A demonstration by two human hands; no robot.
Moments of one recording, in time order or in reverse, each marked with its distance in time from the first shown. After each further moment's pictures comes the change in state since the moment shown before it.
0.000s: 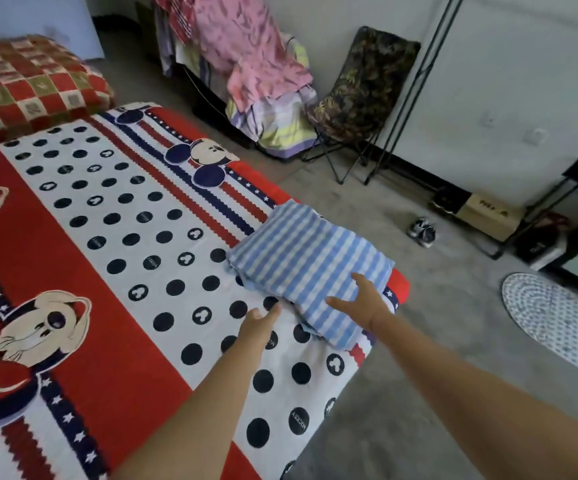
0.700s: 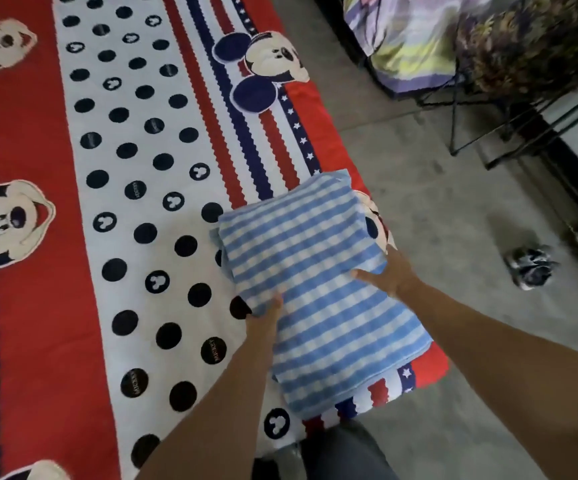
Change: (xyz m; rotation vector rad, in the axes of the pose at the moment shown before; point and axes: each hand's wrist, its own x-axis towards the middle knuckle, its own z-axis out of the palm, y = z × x) left_hand 0.223 0.001 0.152 -0.655 0.407 -0.408; right_hand 0.364 0.035 -0.038 -0.304 -0.433 -0.085
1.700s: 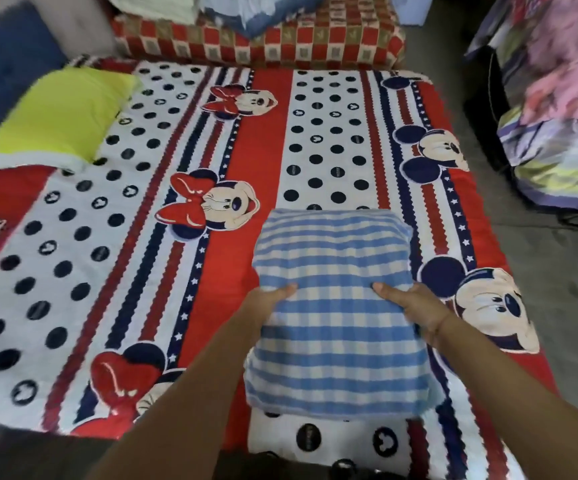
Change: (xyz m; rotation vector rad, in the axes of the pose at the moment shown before) left_hand -0.148 0.054 -0.291 -0.094 -0.042 0.334; right_hand -0.172 -0.181 0.143 0.483 -0.453 -0.251
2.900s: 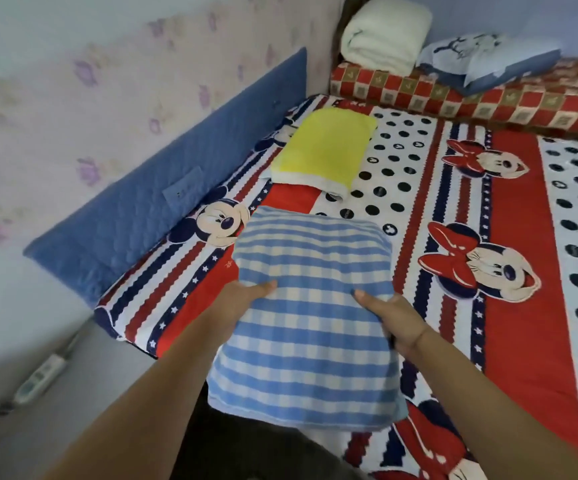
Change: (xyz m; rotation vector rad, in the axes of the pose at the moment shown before) left_hand -0.165 0.002 -0.715 -0.204 0.367 0.082; right_hand -0.019 -0.037 0.738 -0.067 -0.375 -0.079
